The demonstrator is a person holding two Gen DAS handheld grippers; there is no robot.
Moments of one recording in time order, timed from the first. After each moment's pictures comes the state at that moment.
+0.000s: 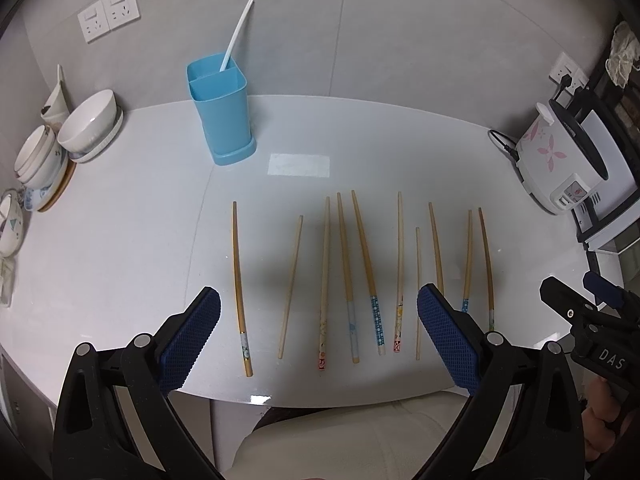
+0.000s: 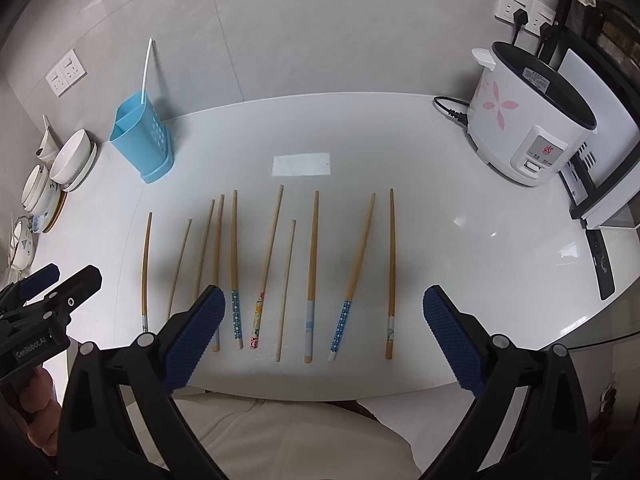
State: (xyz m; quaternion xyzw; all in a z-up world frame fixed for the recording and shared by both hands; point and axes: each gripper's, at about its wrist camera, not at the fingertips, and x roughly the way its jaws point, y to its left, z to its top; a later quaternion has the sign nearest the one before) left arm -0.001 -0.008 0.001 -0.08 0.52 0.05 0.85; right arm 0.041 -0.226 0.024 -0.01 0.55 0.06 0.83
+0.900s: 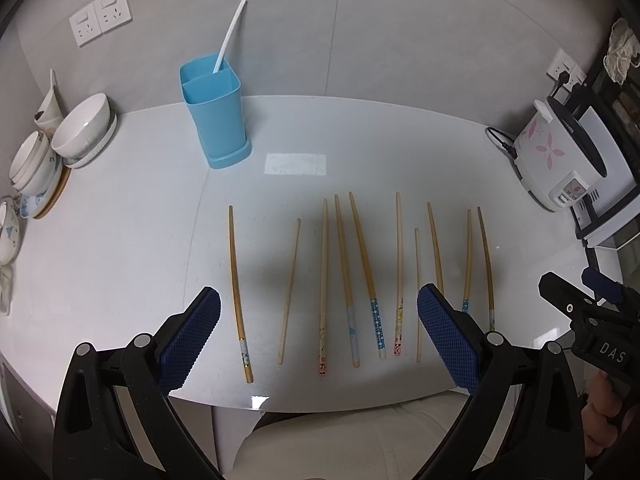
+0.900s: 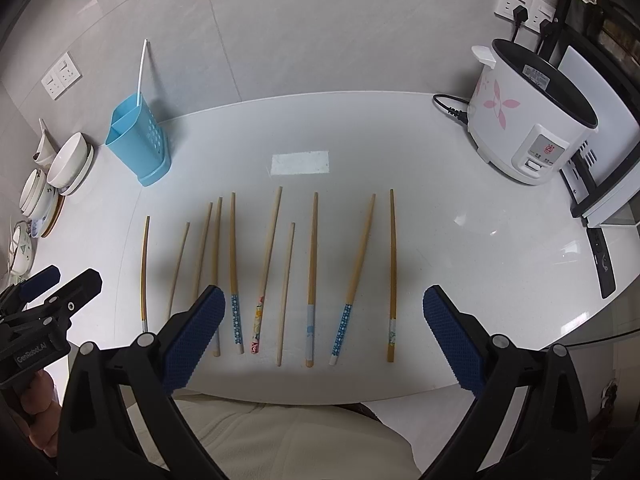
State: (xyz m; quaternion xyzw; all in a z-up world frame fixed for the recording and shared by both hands) left arm 0.002 -0.011 -0.002 -0.07 0.52 0.05 0.85; right arm 0.047 -0.228 0.021 -0.01 0.55 0.06 0.83
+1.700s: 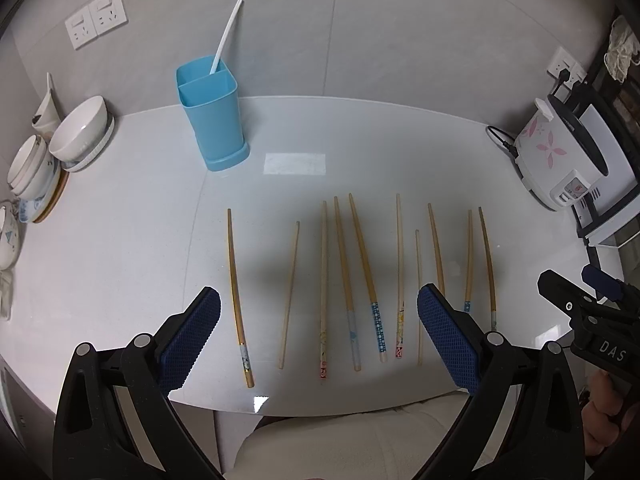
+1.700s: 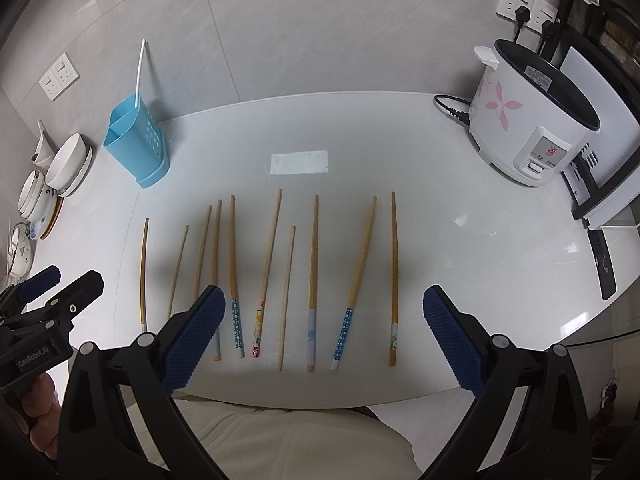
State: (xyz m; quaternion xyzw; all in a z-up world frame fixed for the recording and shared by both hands) left arm 0.008 -0.010 -0.002 -0.07 0.52 0.04 0.85; right arm 0.051 -0.225 0.020 -0.01 0.56 0.06 0.83
